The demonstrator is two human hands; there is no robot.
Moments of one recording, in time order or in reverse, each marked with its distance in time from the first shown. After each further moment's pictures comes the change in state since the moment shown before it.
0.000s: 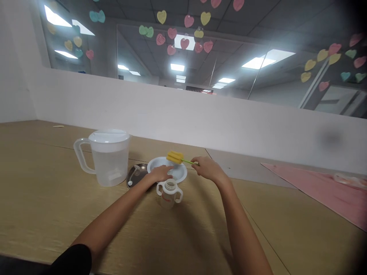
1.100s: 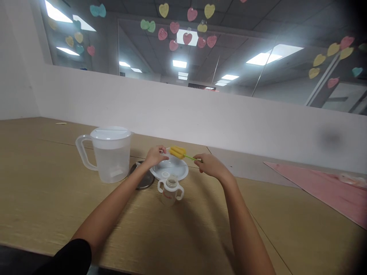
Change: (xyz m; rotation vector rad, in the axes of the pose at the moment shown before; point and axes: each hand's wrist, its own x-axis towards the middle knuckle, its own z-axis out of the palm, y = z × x) left_hand 0.011 -0.025 -0.037 -0.373 0.499 -0.100; right_hand -0.001 0.006 -0.003 0.131 0.007 -0.031
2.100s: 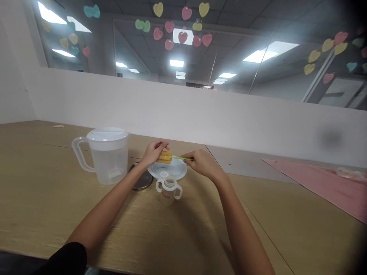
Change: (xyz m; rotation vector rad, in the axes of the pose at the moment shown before) left_hand -0.013 0.033 -0.014 -0.567 0.085 0.123; right_hand -0.003 -0.015 0.003 -0.043 0.134 -0.273
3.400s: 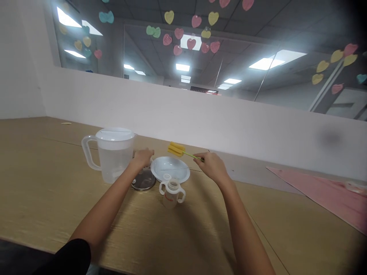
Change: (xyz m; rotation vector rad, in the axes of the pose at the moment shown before) left_hand -0.005 0.003 -0.049 1.431 -0.364 -0.297; right_hand 0.001 0.009 0.003 -0.098 0.175 0.226
